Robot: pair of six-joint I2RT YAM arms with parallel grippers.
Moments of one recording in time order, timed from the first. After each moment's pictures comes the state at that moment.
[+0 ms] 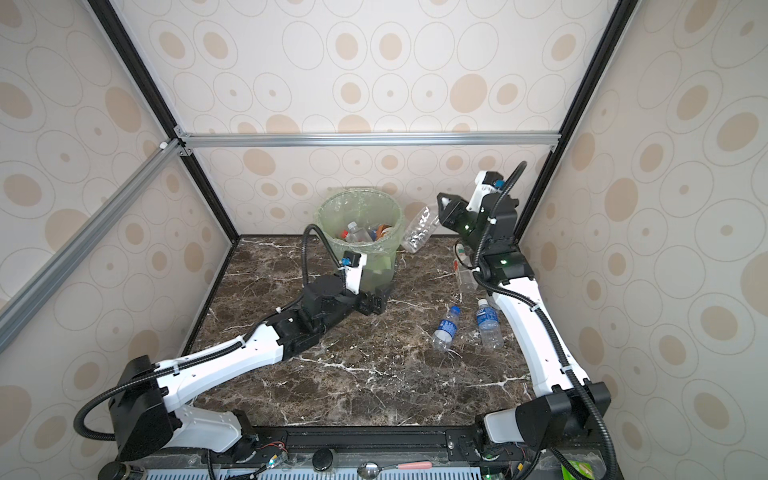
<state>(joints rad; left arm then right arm) -0.84 1.35 1.05 0.09 -0.23 -0.28 0.20 1.38 1.57 -0.18 -0.12 0.60</state>
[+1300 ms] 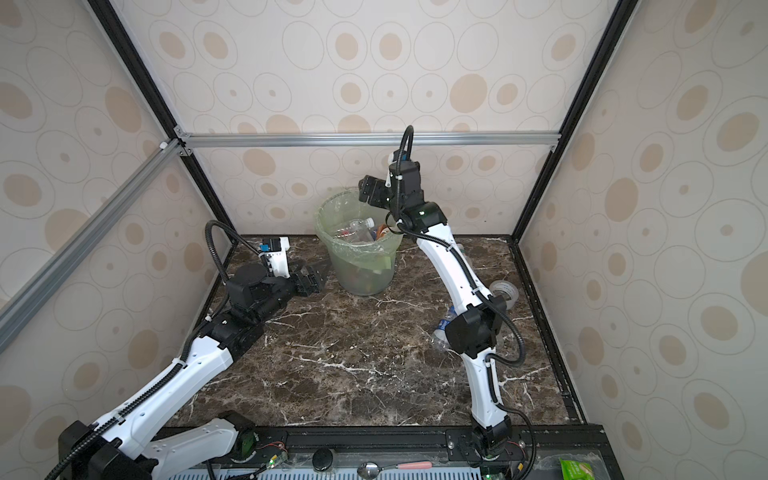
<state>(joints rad) -0.44 1.08 0.89 0.02 0.04 -0.47 0.47 2.13 2.48 -0.56 -0.02 0.50</state>
